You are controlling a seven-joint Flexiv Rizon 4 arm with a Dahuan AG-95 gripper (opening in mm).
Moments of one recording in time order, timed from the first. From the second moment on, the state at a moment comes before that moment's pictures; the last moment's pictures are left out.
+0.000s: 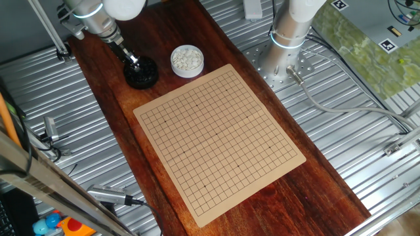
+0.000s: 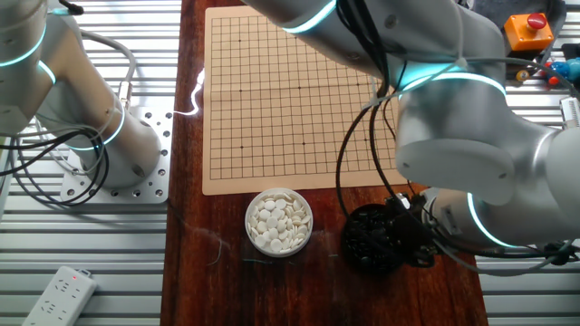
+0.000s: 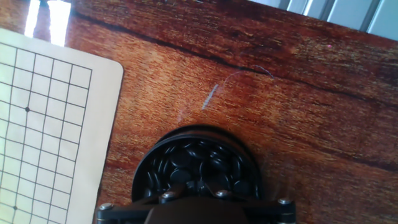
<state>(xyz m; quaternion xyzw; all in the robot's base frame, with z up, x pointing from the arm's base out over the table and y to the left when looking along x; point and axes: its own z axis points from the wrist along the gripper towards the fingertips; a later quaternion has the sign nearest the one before) 0.535 -0.188 0.064 0.17 -0.98 -0.07 0.10</state>
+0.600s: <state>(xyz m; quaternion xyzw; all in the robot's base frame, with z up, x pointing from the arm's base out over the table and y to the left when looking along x) 0.534 -0.192 0.058 0.18 -0.98 -0.08 0.10</state>
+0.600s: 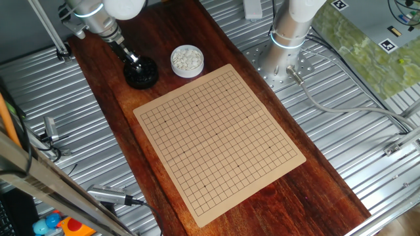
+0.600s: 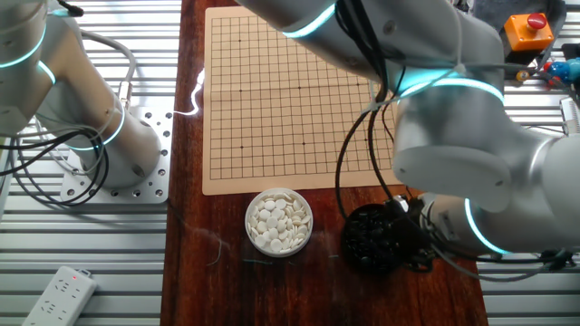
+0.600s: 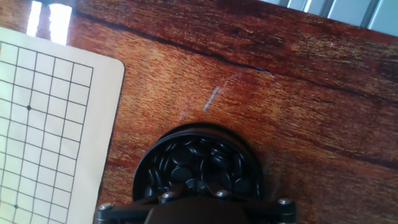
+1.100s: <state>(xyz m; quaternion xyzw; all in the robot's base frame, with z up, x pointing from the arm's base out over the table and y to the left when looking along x) 0.525 -0.192 0.050 0.18 -0.98 -0.08 0.10</state>
